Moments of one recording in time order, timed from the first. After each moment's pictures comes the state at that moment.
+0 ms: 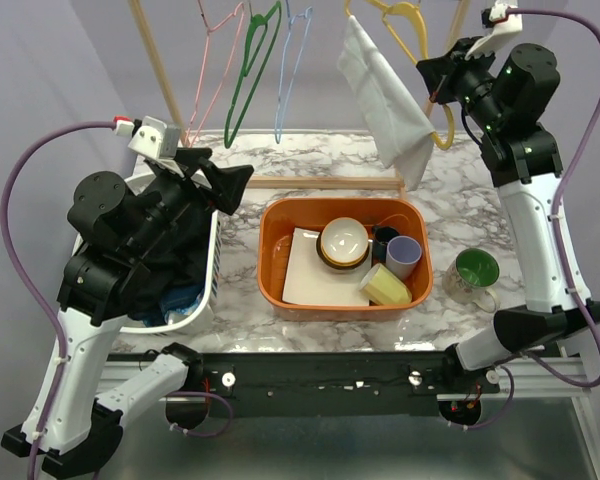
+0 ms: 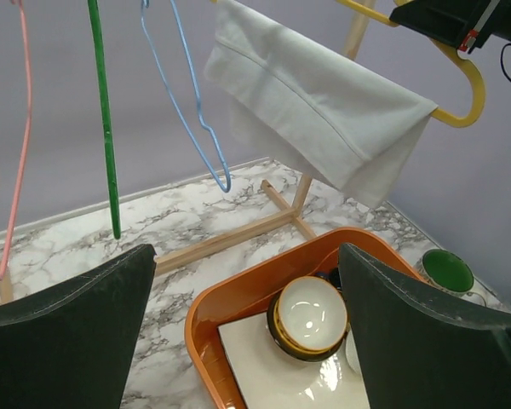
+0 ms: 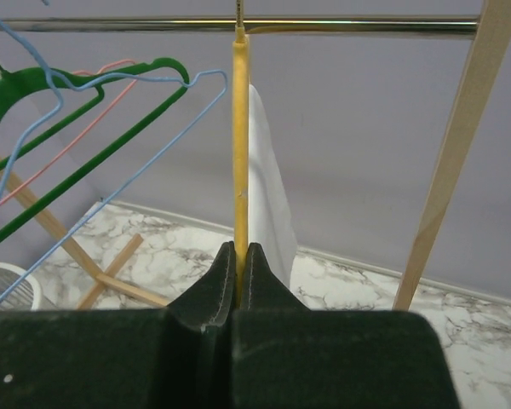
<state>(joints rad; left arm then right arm) -0.42 0.89 1.47 -0.47 0.17 -0.19 0.22 1.54 2.00 -0.39 -0.18 0.12</state>
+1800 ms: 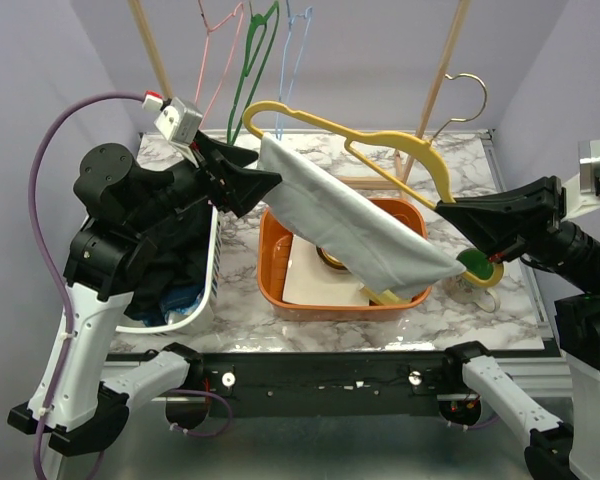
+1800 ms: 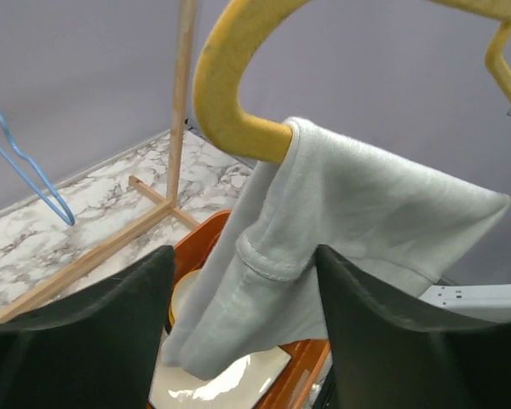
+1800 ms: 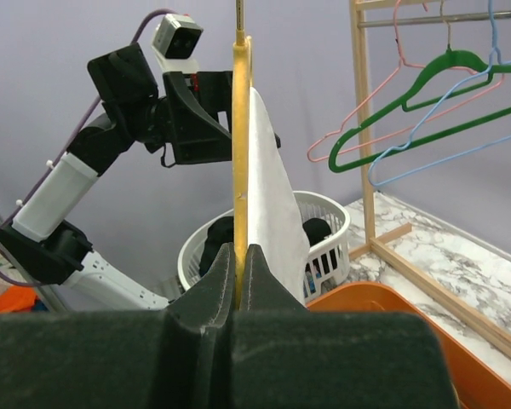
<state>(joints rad) -0.42 1.01 1.60 -0.46 0.55 -0.31 0.22 0.75 1.47 -0.27 -0.79 0.53</state>
